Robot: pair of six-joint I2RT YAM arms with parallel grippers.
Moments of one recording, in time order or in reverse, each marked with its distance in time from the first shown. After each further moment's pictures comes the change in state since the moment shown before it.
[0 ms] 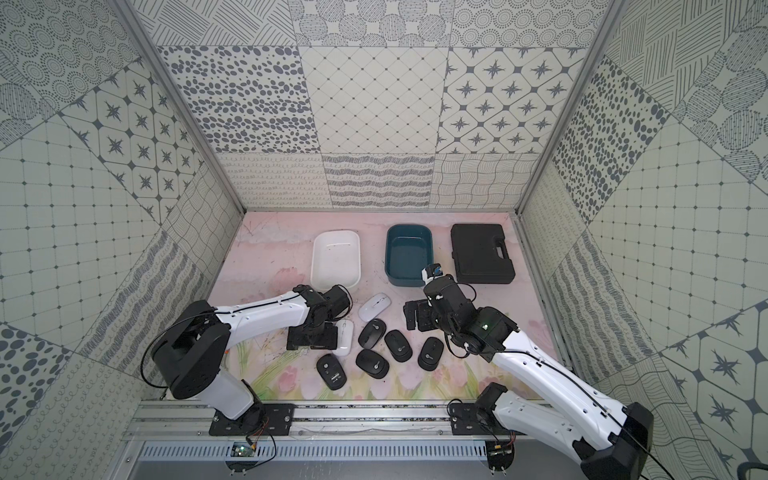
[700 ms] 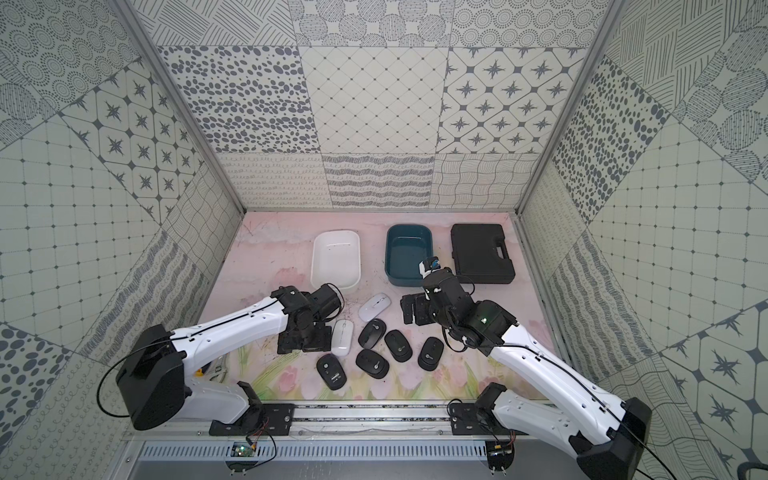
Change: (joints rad) left arm -0.034 -0.187 0.001 -0.147 0.035 -0.058; right arm 0.000 0.038 0.071 -0.018 0.003 -0.003
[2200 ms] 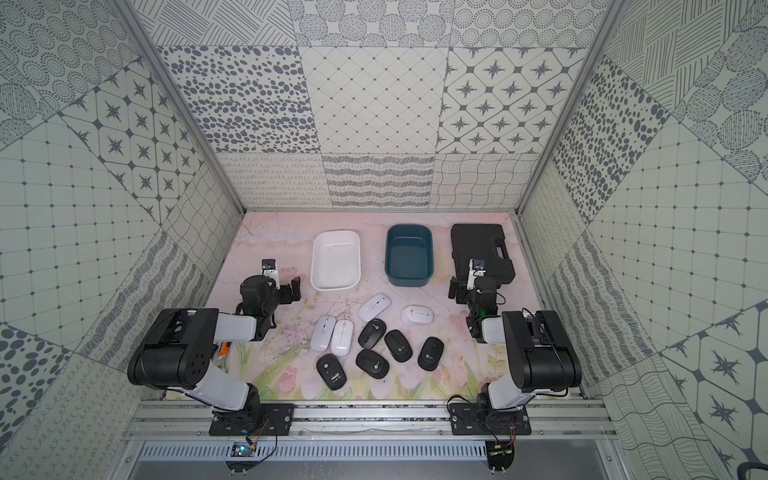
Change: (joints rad) left arm 0.757 0.161 -0.523 1.855 0.123 0.854; right arm -0.738 0.573 -0.574 1.492 -0.144 -0.435
